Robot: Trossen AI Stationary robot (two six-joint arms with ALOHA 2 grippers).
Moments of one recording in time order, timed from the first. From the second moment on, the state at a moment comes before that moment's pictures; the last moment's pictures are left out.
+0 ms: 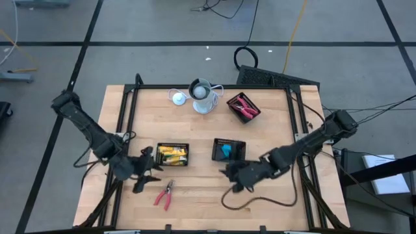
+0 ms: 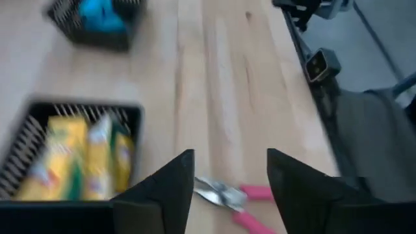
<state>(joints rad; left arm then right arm) -0.76 0.94 0.65 -0.42 -0.37 -0.59 0.48 1.58 1.24 -0.37 0.58 -0.01</state>
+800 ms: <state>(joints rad) -0.84 1.42 0.65 -0.21 -0.08 -1.43 0.64 1.59 1.14 -0.51 0.64 0.20</state>
